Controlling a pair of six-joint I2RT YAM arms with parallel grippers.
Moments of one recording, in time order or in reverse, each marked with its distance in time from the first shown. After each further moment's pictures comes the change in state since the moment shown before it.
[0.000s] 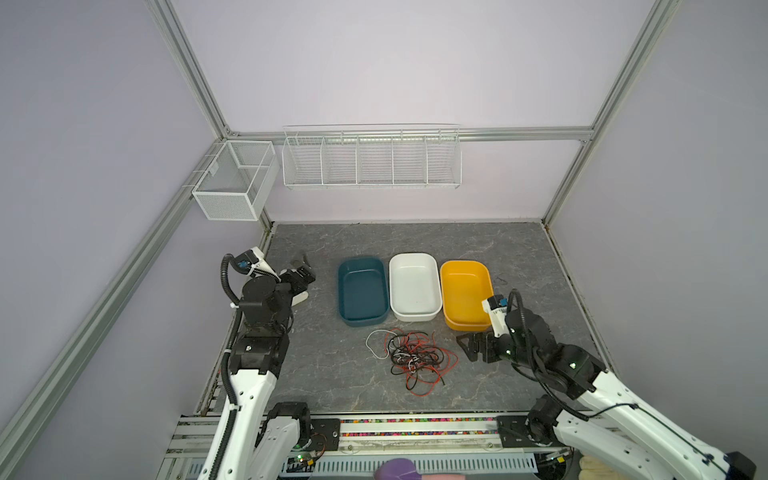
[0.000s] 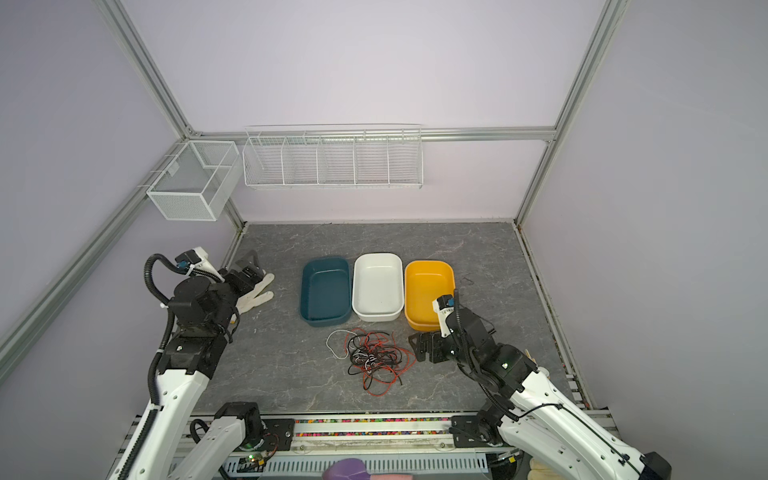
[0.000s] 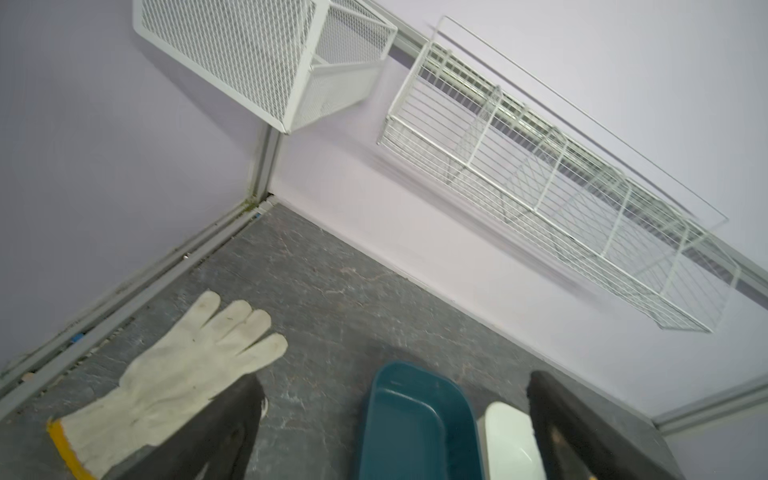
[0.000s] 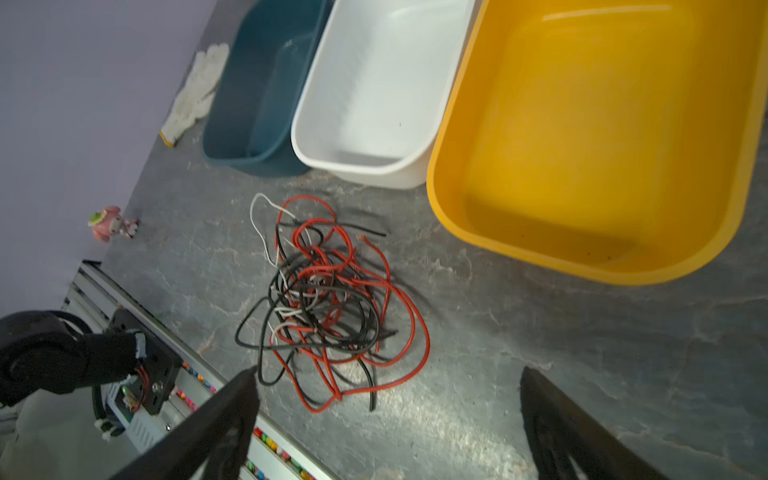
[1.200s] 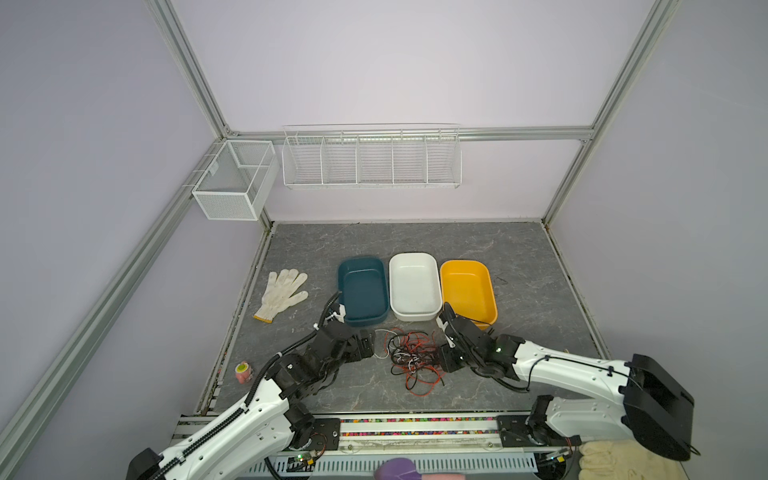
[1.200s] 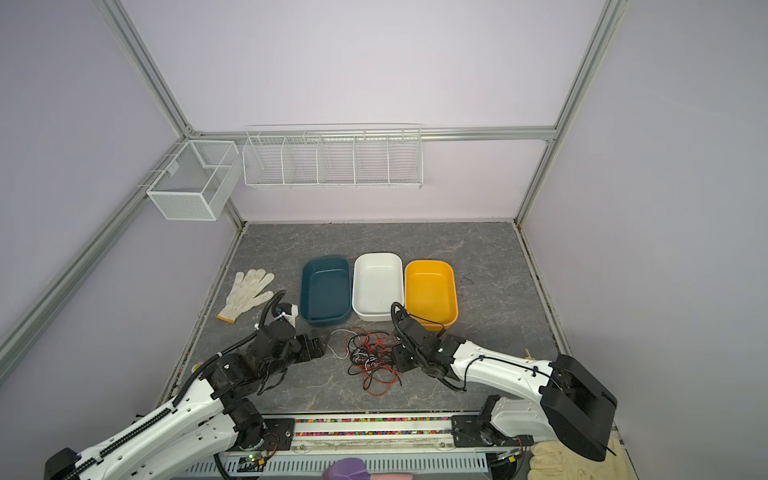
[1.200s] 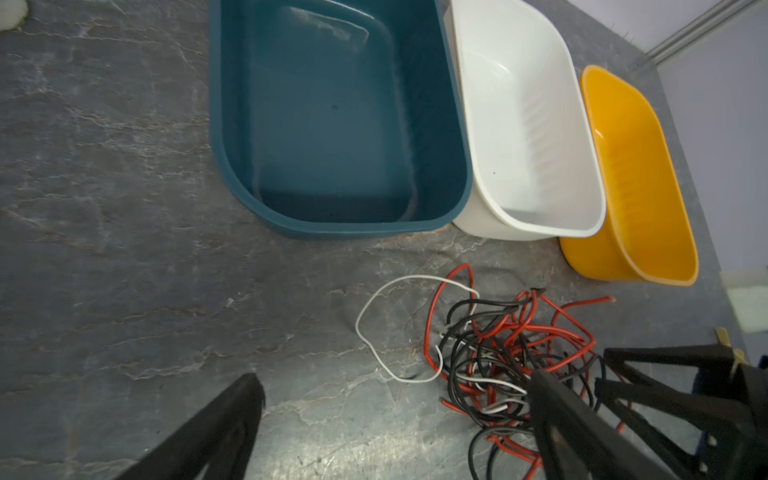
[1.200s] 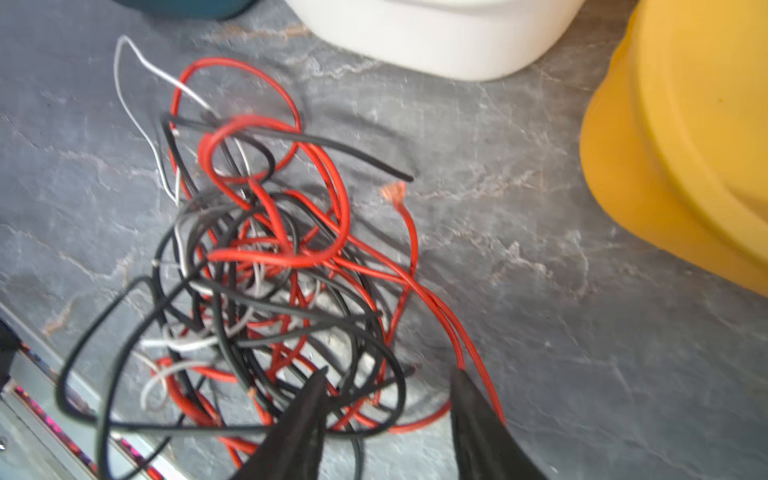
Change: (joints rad) left arm -0.748 0.005 -0.272 -0.294 -0.145 -0.259; right arm 0.202 0.547 0.000 0.319 0.098 -0.002
